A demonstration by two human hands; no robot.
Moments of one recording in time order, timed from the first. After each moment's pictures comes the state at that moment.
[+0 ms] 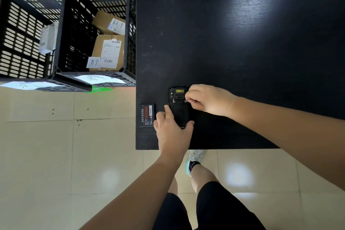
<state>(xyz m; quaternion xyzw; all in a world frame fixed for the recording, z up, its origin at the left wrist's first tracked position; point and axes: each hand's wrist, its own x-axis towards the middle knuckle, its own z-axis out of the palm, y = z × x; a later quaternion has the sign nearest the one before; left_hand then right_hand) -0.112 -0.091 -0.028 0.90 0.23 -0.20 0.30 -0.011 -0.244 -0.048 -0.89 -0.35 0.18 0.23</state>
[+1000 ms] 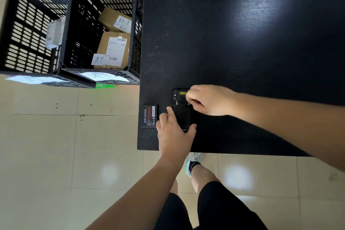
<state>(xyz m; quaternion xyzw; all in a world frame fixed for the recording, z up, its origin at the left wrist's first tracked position) -0.112 -0.090 -0.027 0.91 0.21 -0.21 0.28 0.010 -0.233 -0.033 -0.87 -0.36 0.27 0.17</state>
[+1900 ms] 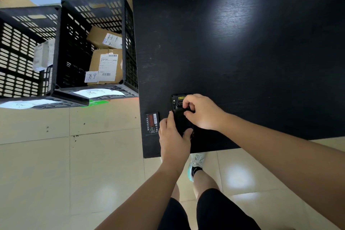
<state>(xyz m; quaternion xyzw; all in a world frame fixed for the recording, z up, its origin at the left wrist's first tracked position) -0.118 -0.067 -0.026 0.88 0.17 -0.19 0.41 -0.038 -0.199 -0.017 -0.90 -0.05 0.28 0.33</state>
